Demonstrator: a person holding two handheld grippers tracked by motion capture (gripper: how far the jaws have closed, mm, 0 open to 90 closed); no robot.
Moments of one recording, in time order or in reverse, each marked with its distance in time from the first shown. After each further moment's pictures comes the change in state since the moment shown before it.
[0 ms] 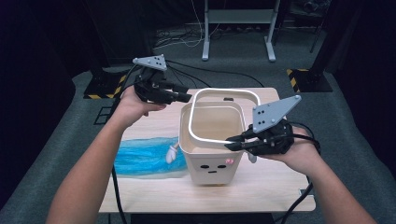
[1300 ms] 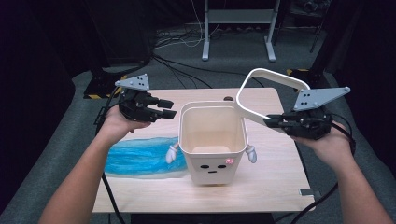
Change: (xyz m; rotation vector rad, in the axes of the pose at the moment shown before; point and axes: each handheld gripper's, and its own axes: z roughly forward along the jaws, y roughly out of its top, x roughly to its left) left arm -0.011 -0.053 -0.020 0.000 0.024 -0.014; right arm -0.037 -0.058 -0.059 -0.002 -0.331 0.185
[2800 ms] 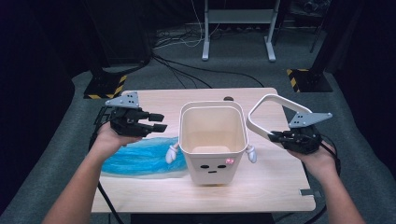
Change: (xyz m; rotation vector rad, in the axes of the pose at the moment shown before) left arm -0.008 -0.048 -0.008 -0.004 0.021 -0.023; right arm -0.015 -0.095 0.048 0.091 -0.094 0.179
